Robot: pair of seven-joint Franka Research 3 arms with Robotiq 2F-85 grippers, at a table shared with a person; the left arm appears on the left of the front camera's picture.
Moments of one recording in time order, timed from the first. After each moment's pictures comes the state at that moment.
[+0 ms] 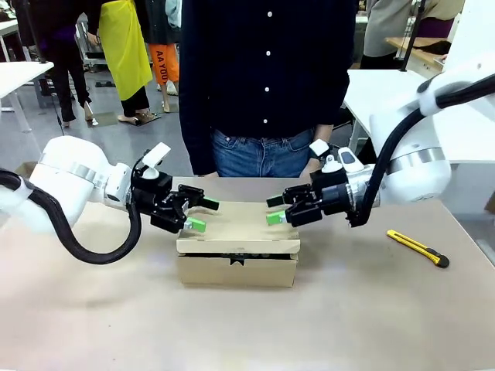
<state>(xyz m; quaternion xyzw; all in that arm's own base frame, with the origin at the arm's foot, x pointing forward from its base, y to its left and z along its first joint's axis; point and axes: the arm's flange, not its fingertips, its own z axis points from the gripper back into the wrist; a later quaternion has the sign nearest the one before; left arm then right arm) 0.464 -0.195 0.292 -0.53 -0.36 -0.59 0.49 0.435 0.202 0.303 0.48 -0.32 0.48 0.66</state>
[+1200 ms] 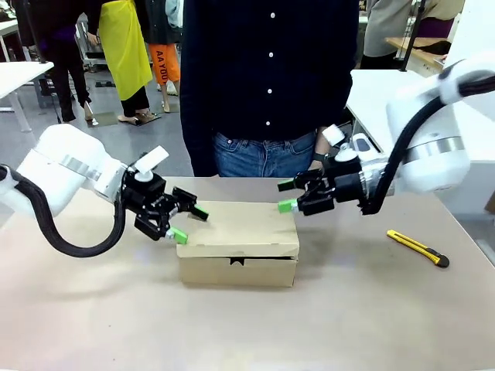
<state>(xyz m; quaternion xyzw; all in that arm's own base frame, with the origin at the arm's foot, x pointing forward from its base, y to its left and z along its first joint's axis) 0.471 -0.174 0.314 -0.50 -0.32 -0.66 0.47 0.435 0.168 0.354 0.46 -0.40 0.47 0.63</state>
